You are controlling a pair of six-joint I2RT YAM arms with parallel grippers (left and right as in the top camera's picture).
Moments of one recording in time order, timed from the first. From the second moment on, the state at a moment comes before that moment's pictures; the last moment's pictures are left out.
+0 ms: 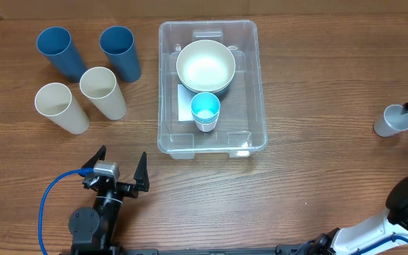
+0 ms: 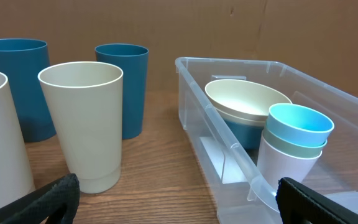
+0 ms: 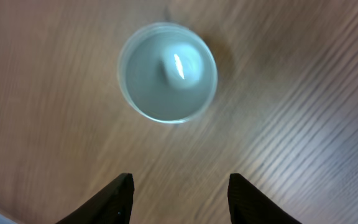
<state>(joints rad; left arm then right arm) 0.01 0.01 0.01 -0.06 0.21 -0.09 -0.66 1.87 1.73 -1.27 -0.10 0.41</state>
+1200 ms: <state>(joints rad) 0.01 0.01 0.01 -0.06 0.21 -0.09 -0.66 1.93 1.58 -1.04 0.00 0.56</state>
